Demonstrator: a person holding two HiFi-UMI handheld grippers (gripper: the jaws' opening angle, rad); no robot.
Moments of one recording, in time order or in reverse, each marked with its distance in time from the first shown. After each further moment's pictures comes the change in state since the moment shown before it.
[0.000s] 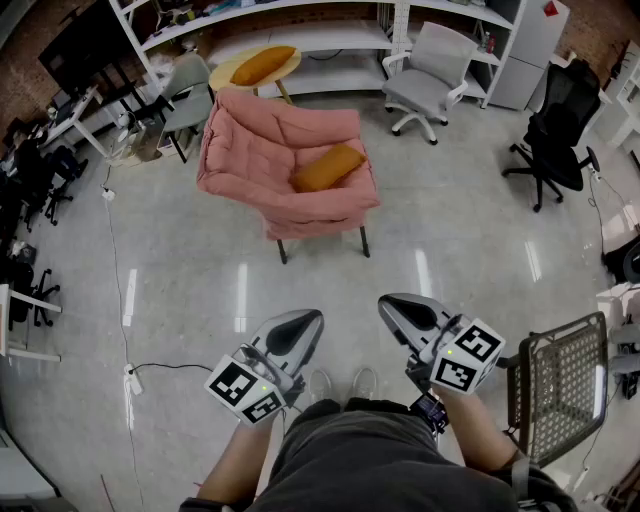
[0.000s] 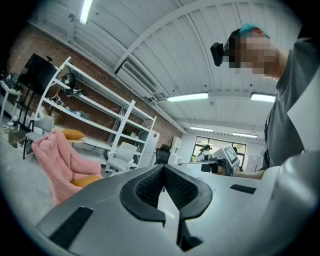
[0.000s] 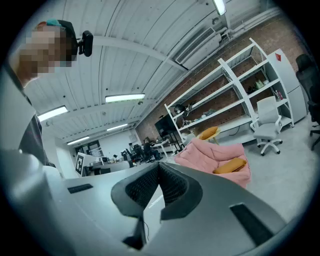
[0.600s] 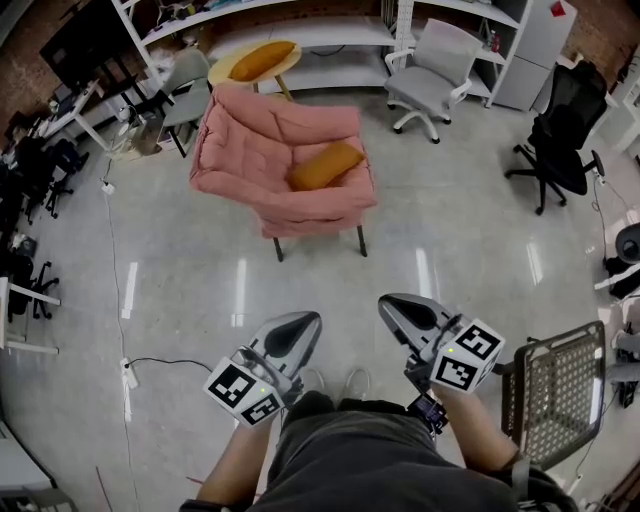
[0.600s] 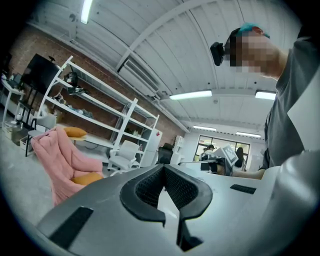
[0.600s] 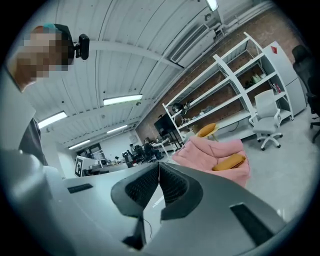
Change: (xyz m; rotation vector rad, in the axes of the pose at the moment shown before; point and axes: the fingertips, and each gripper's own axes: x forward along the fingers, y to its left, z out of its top) left arm 0.028 -0.001 -0.015 -0.012 0.013 0.030; right arm -0.011 -0.036 -0.004 0.055 0.006 0.012
